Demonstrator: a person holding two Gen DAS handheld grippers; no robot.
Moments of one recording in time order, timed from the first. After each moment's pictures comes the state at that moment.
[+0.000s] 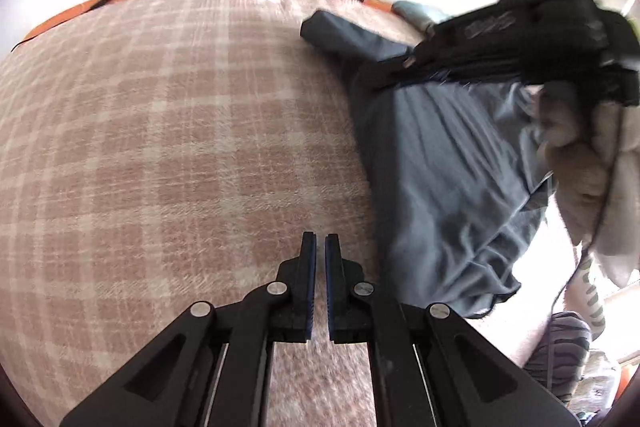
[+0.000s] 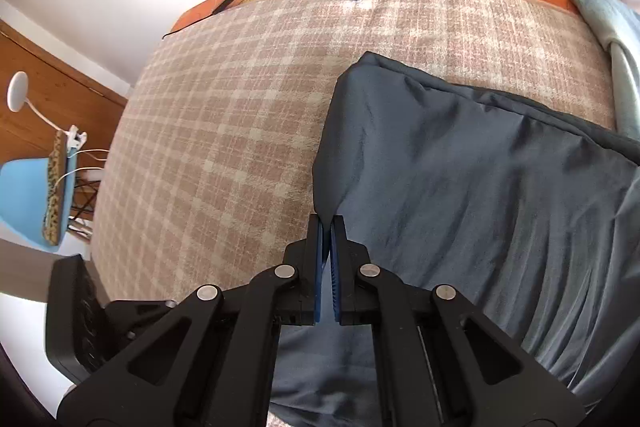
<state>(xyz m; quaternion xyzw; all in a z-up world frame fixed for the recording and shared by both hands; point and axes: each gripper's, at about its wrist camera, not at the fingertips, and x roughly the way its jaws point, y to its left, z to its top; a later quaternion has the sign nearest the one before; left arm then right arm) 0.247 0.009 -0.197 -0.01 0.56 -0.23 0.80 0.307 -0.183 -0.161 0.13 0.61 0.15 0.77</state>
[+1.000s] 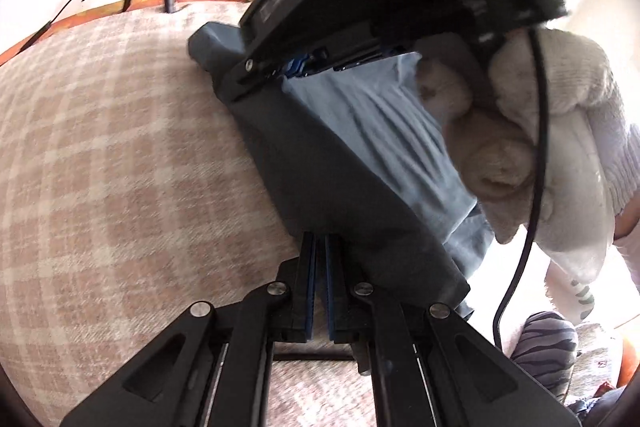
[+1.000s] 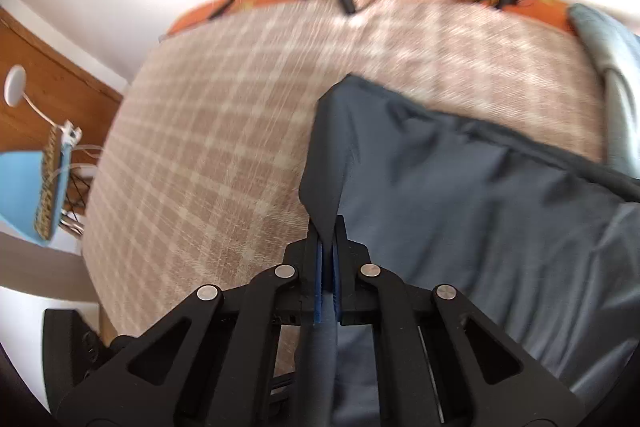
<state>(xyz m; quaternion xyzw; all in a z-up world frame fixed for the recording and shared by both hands) 0.238 -0.075 -0.183 -0.02 0.52 -0.32 0.79 0.318 -0.199 -0.154 0.13 0.59 0.17 0.78</state>
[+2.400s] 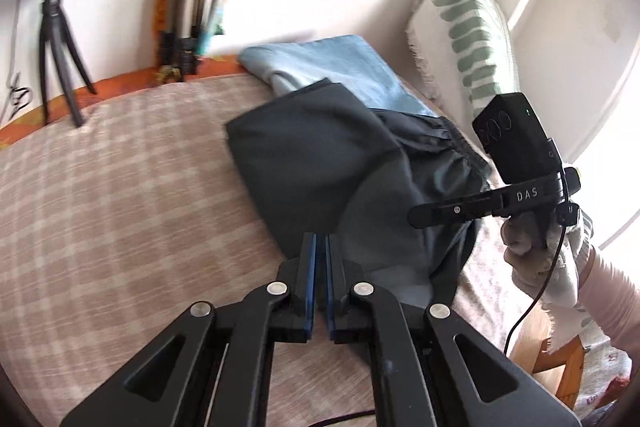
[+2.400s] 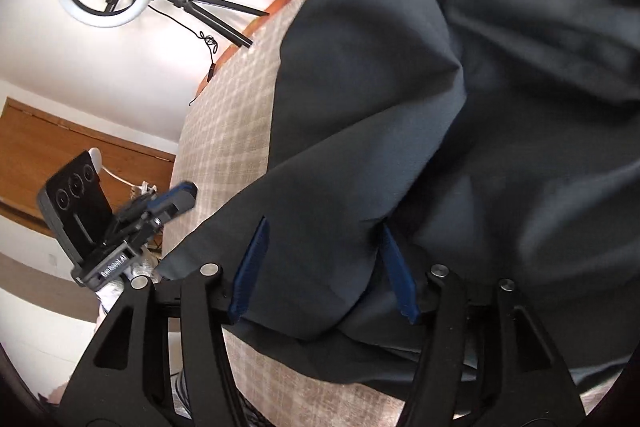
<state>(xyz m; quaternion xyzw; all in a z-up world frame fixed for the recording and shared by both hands) 0.276 -0.172 -0.142 0.03 0.48 -0.37 0.80 0.202 -0.427 -0.212 0.32 0.54 0.22 0.74</state>
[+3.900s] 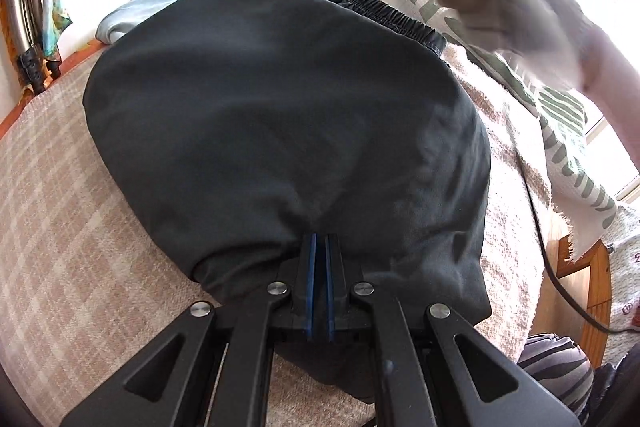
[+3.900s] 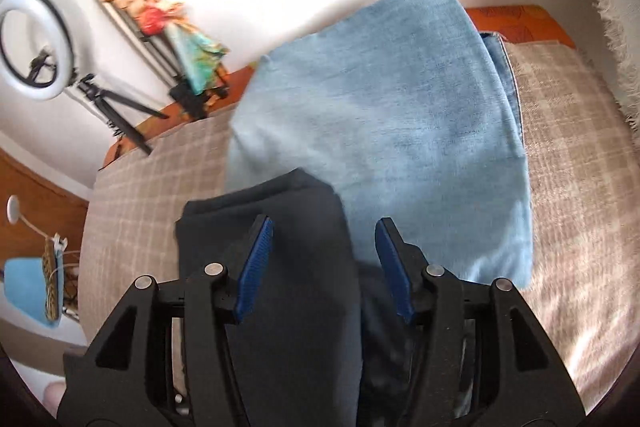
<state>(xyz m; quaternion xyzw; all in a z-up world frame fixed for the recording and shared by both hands) 0.226 -0.292 -0.206 0.17 0.51 -0.47 0.71 0.306 -0.525 -0.160 0.22 0.51 0.06 0.83</state>
